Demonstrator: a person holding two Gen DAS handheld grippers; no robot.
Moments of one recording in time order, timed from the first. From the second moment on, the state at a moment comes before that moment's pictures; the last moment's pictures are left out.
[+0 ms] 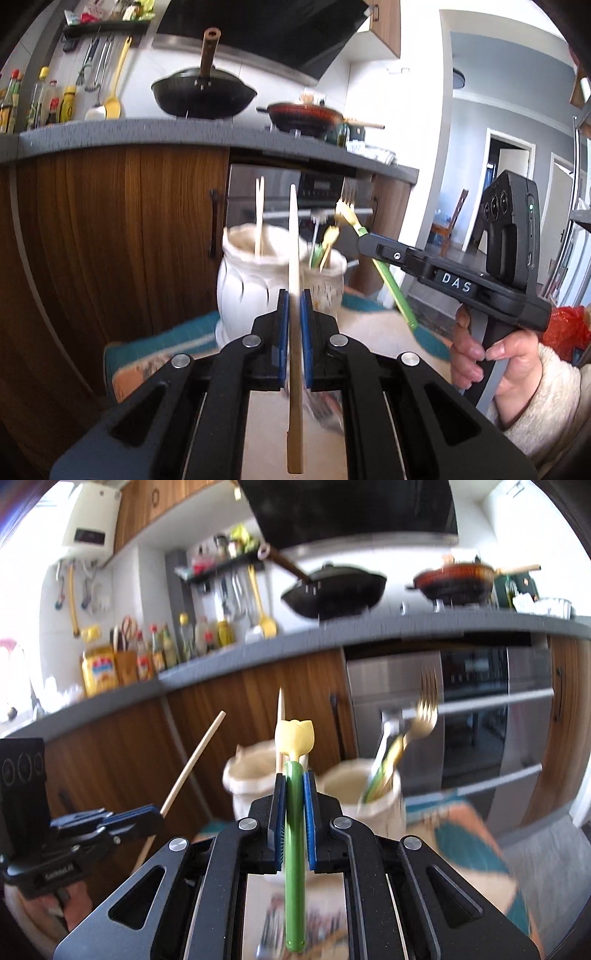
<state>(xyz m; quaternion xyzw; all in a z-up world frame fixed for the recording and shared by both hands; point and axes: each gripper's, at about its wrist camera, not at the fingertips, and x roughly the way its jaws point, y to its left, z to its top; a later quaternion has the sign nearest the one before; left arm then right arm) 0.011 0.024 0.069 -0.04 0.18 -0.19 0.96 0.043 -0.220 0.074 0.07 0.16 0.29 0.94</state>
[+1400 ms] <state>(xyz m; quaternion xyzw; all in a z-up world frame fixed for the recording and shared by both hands) 0.111 0.017 0.078 -0.07 0.11 -0.15 0.98 0.141 -0.210 0.046 0.10 0.14 0.27 0.95</state>
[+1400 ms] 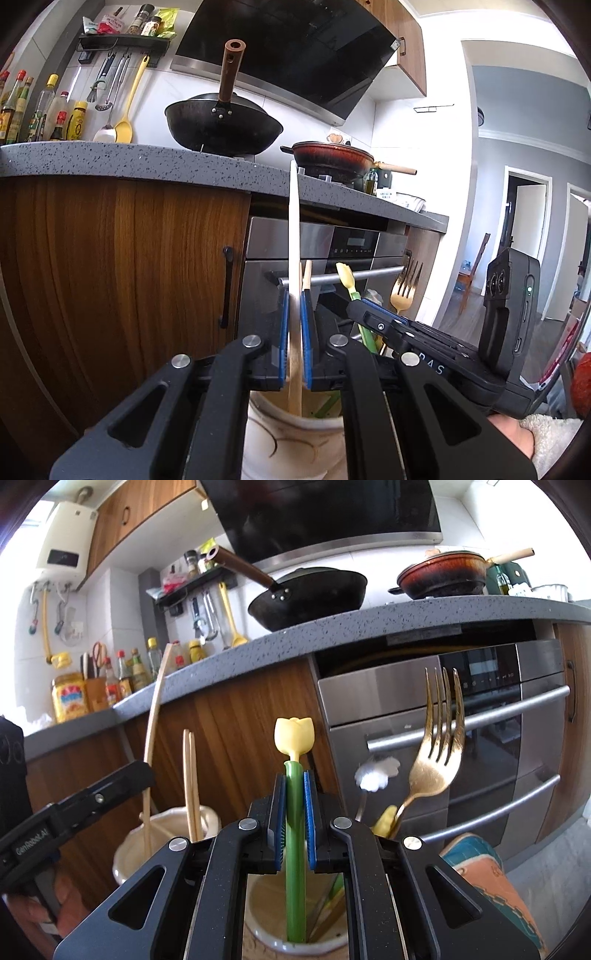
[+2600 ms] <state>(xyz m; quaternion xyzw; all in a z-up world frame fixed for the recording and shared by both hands) 0.066 0.039 0.061 -0.07 0.13 -0.12 0.98 0.075 -0.227 0.049 0.06 0.12 0.25 0.96</state>
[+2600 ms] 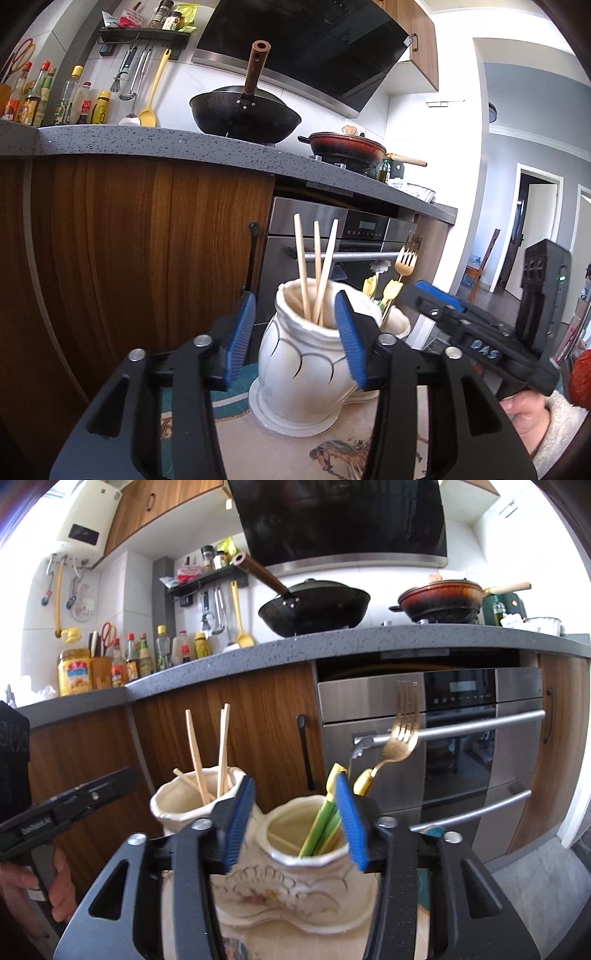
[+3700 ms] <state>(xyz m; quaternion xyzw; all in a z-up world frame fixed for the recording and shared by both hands) 0.003 0.037 0.008 -0.07 0.23 -0.12 0.96 -0.035 -0.207 -0.021 -0.04 0.34 0.25 0.91</state>
